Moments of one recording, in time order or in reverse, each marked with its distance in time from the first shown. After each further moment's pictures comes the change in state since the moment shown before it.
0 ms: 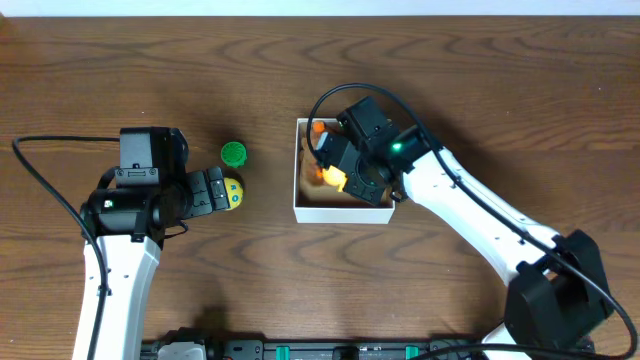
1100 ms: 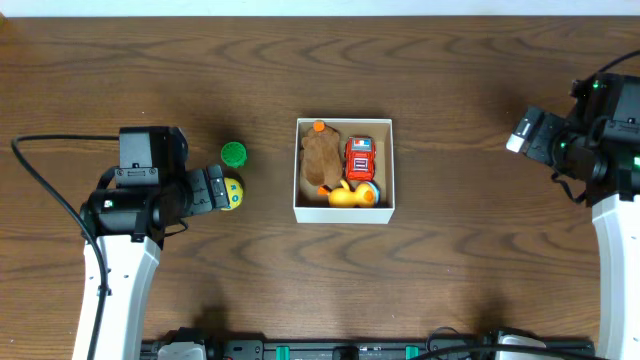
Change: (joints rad) left arm 0.000 0.000 0.000 0.026 0.000 -0.001; right arm -0.799 -0.426 -0.002 -0.144 -0.004 0.806
